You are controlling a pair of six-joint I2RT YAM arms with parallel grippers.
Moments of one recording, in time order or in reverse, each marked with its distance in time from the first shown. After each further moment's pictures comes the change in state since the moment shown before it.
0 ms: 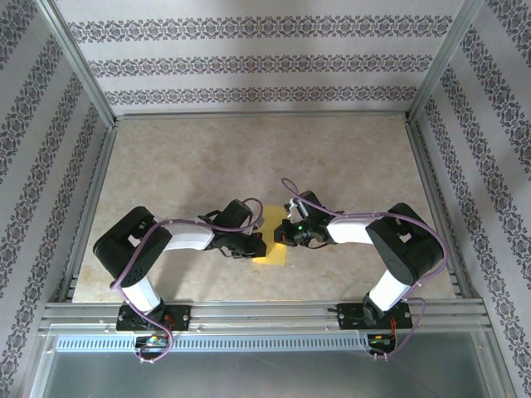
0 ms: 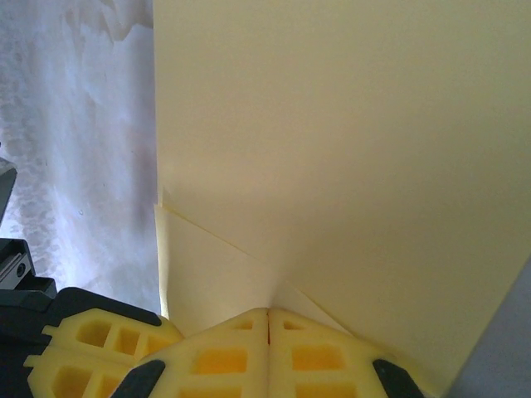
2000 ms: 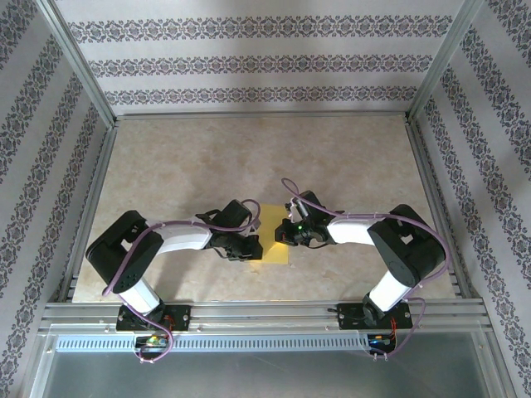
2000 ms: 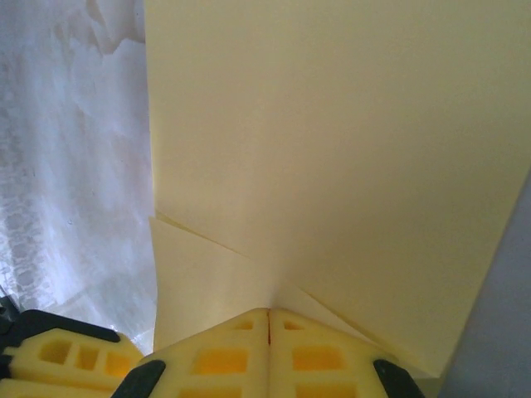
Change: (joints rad) left arm -0.009 -0.061 0.050 -0.180 -0.036 0.009; right arm 0.011 -0.015 0.007 -0.026 0.043 0.008
